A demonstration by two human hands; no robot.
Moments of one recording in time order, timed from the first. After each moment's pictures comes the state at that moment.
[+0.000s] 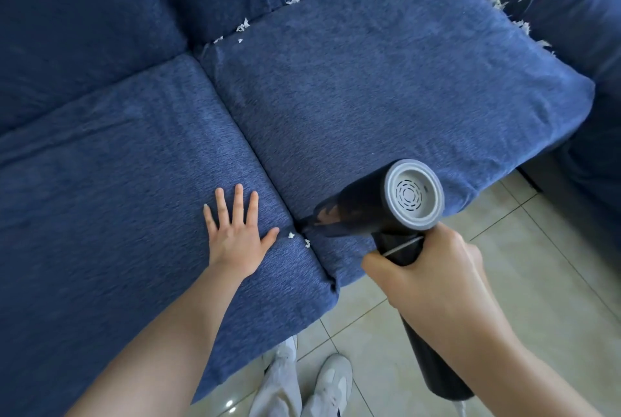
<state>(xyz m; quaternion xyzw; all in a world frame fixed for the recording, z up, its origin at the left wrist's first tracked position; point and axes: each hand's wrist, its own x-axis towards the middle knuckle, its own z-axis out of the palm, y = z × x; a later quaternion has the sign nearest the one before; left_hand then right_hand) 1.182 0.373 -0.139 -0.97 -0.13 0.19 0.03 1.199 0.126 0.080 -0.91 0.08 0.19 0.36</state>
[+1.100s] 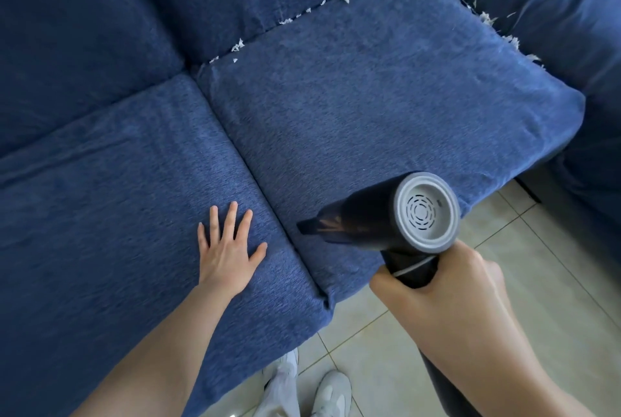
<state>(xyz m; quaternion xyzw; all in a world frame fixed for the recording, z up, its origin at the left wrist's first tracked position) 1.181 0.376 -0.131 -0.98 -0.14 0.16 -0.03 1.209 0.106 0.099 -0.92 0.06 0.17 0.36</state>
